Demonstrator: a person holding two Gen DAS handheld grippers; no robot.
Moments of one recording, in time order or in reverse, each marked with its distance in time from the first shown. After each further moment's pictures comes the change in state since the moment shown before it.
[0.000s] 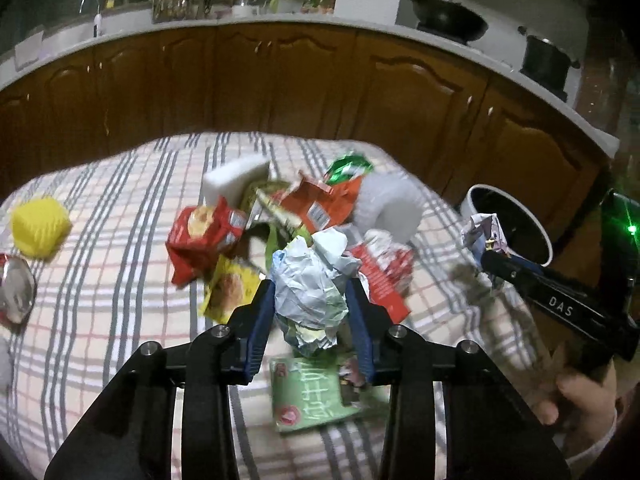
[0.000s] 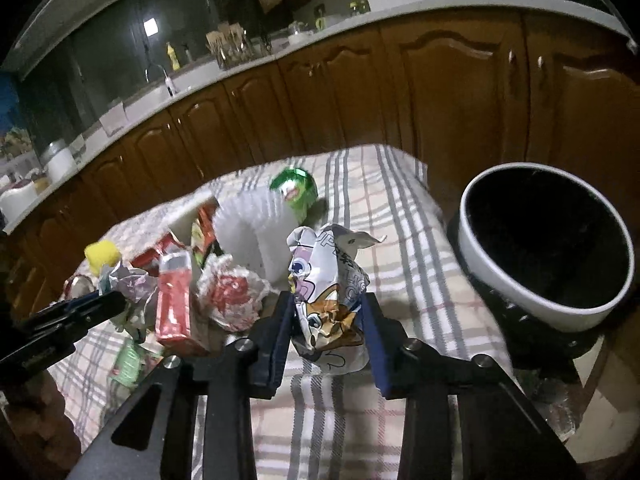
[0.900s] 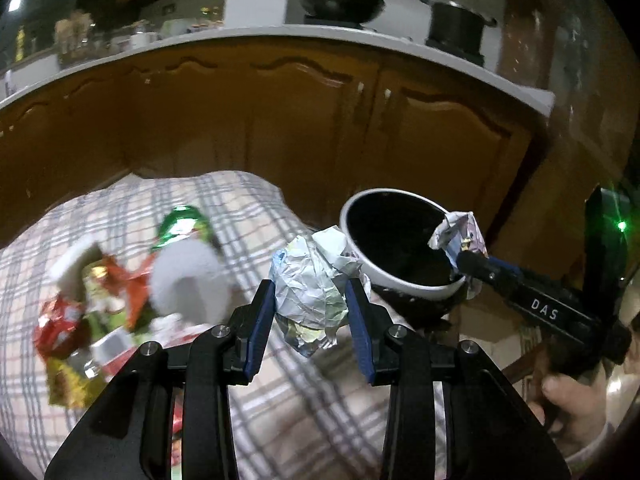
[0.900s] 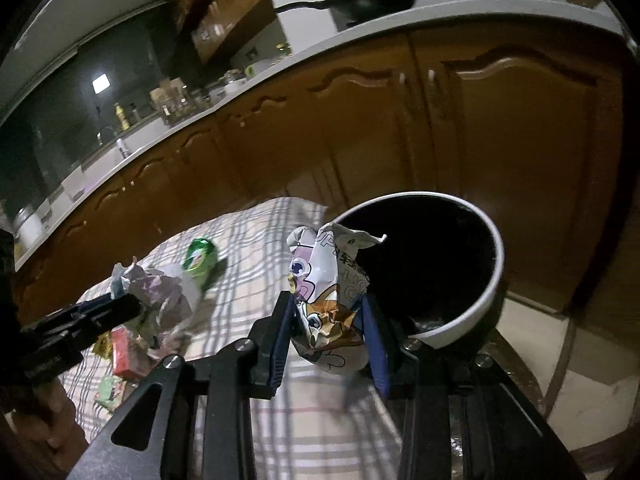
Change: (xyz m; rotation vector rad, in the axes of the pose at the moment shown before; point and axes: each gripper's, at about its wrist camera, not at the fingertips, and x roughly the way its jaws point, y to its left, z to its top) left arm 0.042 -0.147 0.045 0.208 0.008 -0.223; right arm -0.057 -0.107 0.014 0.164 -0.115 -0.135
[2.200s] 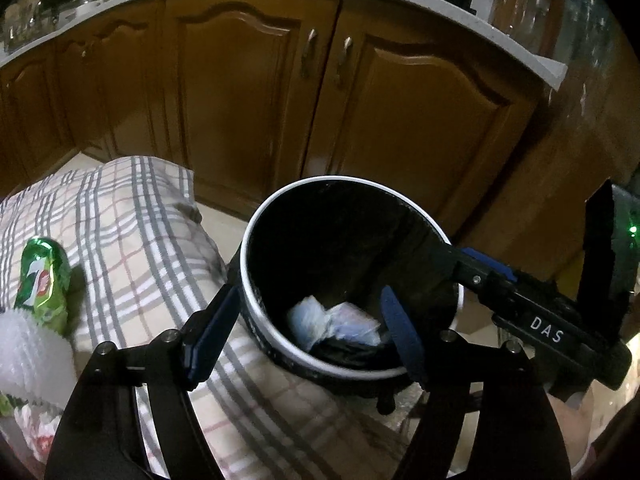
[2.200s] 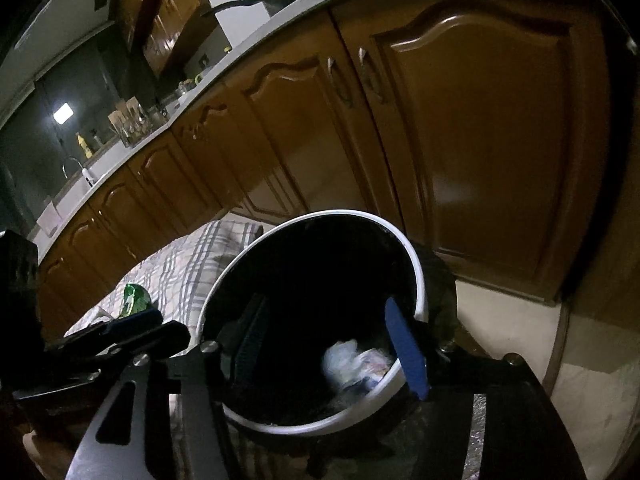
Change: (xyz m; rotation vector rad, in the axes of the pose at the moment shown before) left arm 0.121 -0.061 0.045 0.007 0.145 -0.111; right arm 0.043 -0.088 0.031 0.129 0.030 -0.038
